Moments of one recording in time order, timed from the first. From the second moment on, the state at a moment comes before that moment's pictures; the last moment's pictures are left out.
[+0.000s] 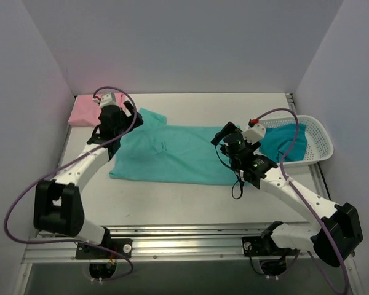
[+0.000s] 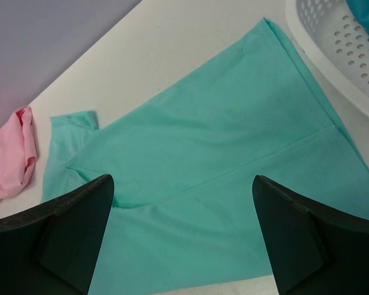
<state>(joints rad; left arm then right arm) -0.28 1.41 1.03 0.00 -0.21 -0.63 0.64 1.17 0.86 -0.22 0.65 0.95</state>
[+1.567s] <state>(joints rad) -0.08 2.61 2.20 -0.13 0.29 -0.55 0.64 1.21 0.79 -0.07 0.59 0.85</state>
